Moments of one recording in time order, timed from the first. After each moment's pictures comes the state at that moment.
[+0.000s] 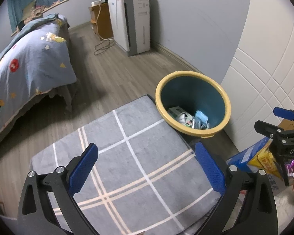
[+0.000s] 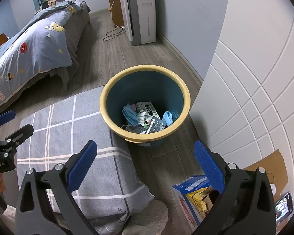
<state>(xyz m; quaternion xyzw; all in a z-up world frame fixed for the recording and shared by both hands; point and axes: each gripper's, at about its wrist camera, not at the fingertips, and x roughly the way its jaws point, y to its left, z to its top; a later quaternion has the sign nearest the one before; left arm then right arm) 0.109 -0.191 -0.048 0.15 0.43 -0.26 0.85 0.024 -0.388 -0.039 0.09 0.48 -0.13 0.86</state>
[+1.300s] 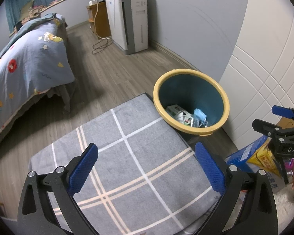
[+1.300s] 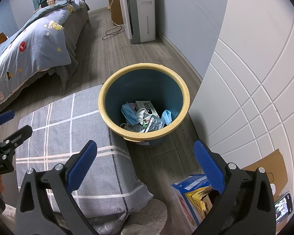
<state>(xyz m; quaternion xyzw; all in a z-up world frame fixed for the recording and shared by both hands) 0.109 -0.190 -0.049 0.16 0.44 -0.26 0.85 0.022 -0.390 -0.041 0.09 0.48 -0.13 0.86</state>
